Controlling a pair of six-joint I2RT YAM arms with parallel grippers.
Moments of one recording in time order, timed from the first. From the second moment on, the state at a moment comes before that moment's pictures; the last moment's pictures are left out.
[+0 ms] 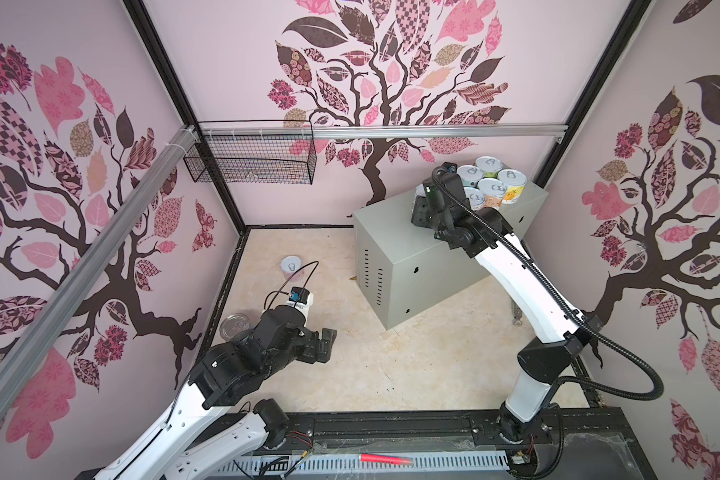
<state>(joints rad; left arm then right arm) -0.79 0.73 1.04 -1.09 -0.23 -0.45 0.61 1.78 2.14 -0.90 0.52 0.50</state>
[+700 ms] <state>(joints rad) -0.79 0.73 1.05 -1.10 -0.26 -0.44 0.61 1.81 2.23 -0.92 0.47 0.49</state>
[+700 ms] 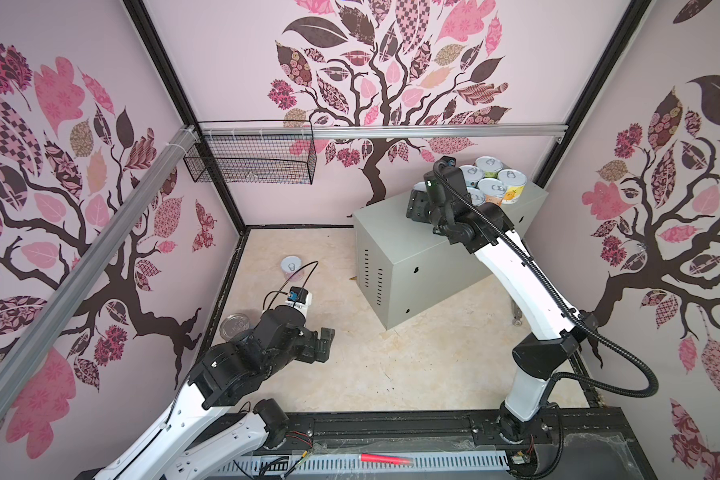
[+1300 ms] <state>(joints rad) -0.79 0.74 1.22 -1.22 -0.31 -0.49 0.61 1.44 1.93 -0.88 0.26 0.46</state>
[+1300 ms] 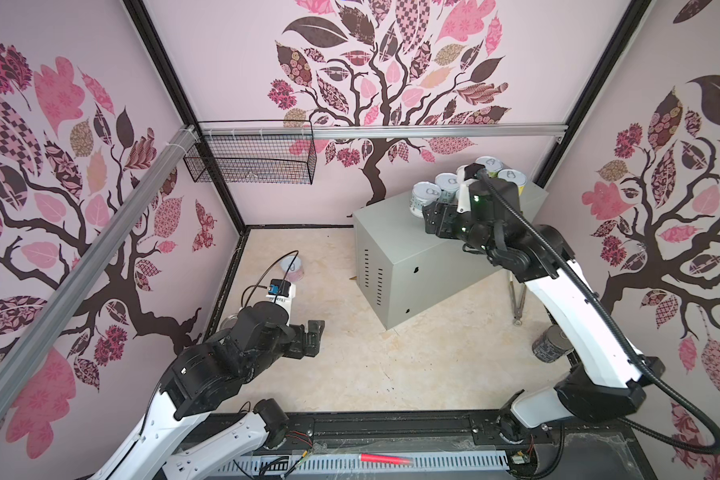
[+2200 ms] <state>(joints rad) -0.78 0.85 1.28 -1.30 -0.47 -0.63 0.63 0.73 1.05 -0.81 -0.01 0.51</state>
